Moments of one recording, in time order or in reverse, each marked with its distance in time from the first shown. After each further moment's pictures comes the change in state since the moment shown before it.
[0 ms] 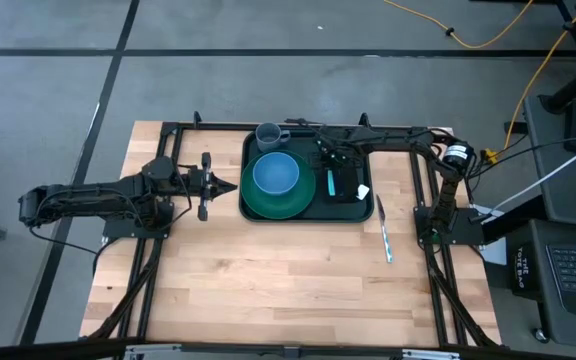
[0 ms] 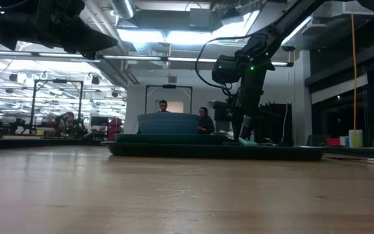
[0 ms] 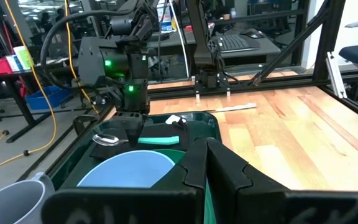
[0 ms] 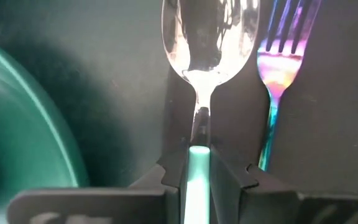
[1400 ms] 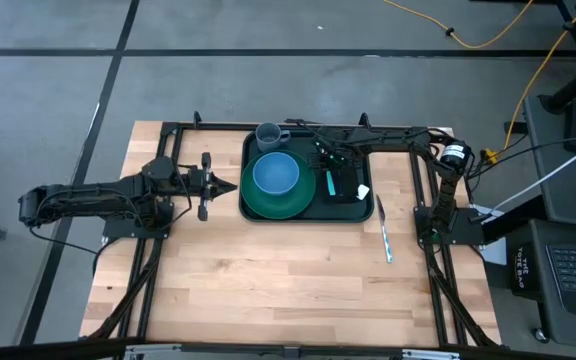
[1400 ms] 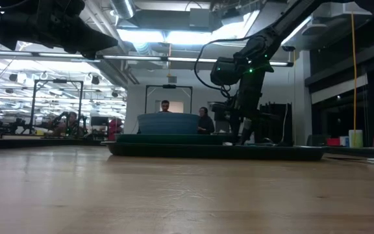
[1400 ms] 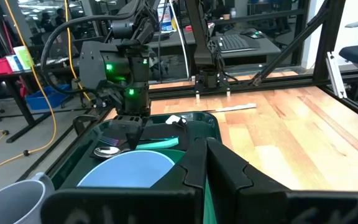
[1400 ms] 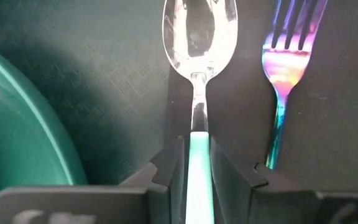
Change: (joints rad) left arm 0.000 0.000 0.000 0.000 0.000 0.000; right arm 0.001 0.019 0.002 0.014 0.014 0.024
